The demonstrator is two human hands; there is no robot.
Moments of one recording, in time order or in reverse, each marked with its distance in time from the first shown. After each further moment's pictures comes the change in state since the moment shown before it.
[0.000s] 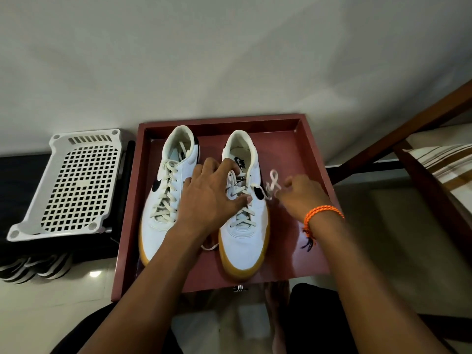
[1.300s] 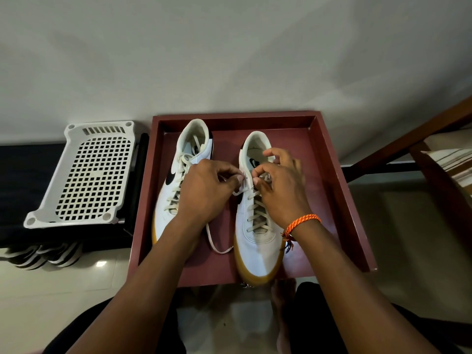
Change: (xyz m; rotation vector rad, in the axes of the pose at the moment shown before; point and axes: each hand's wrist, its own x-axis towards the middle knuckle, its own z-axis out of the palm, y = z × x) left_hand 0.000 -0.017 -0.020 -0.411 0.056 -0.143; right_hand -0.002 -0.033 0.055 0.068 0.267 -0.433
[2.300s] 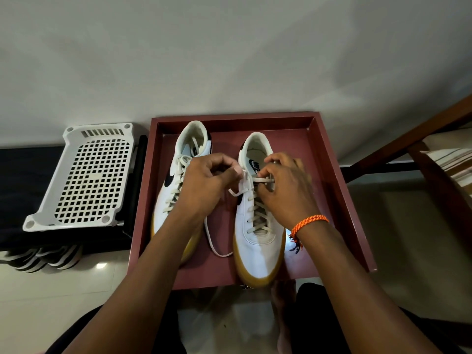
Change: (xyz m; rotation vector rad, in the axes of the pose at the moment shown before) left_hand 0.001 0.011 -0.010 -0.457 -0.065 -0.125; right_hand 0.000 0.001 -0.014 -0.146 -0.039 -0.006
